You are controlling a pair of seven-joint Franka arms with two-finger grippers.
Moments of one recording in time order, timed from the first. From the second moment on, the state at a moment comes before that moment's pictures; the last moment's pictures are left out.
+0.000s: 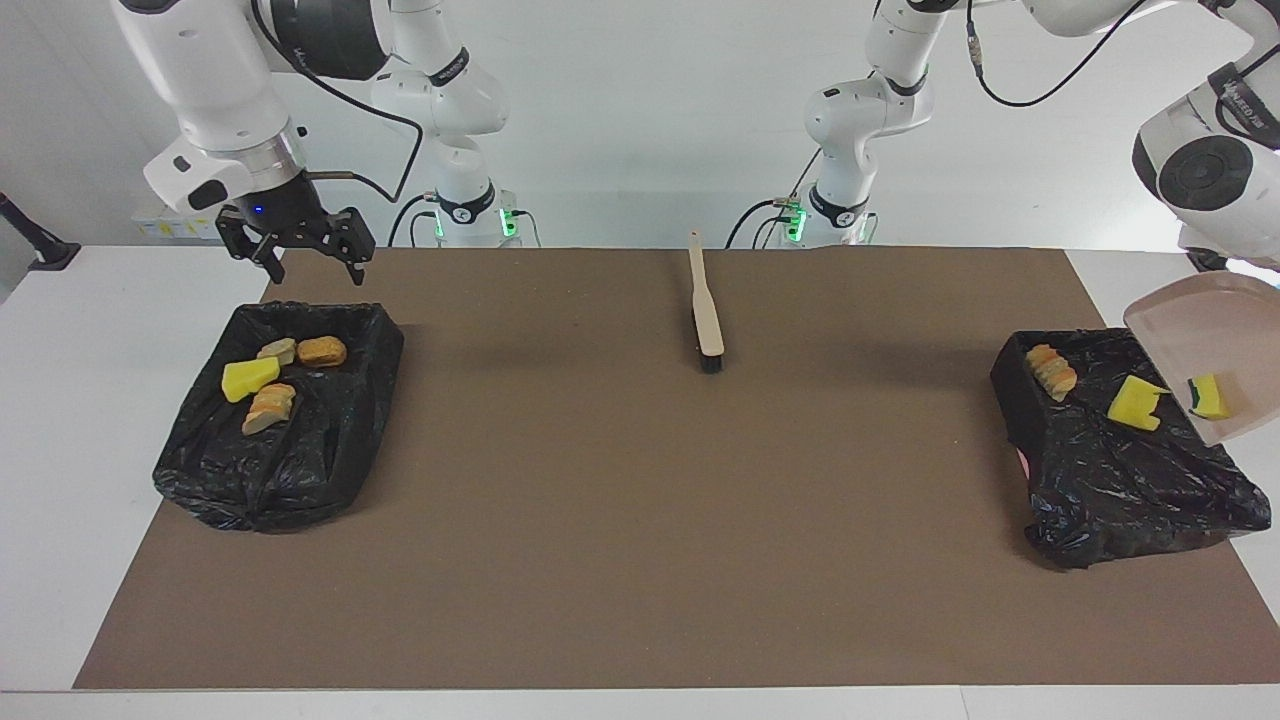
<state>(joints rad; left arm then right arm) 0.18 0.12 0.03 -1.70 1.19 1.90 1.49 -0.07 -0.01 0.04 -1.59 -0.02 1.57 0.01</state>
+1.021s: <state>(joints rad) 0.00 0.09 0.03 -1.69 1.36 1.66 1.41 -0.05 -0.03 0.03 -1.61 0.03 1.57 0.06</state>
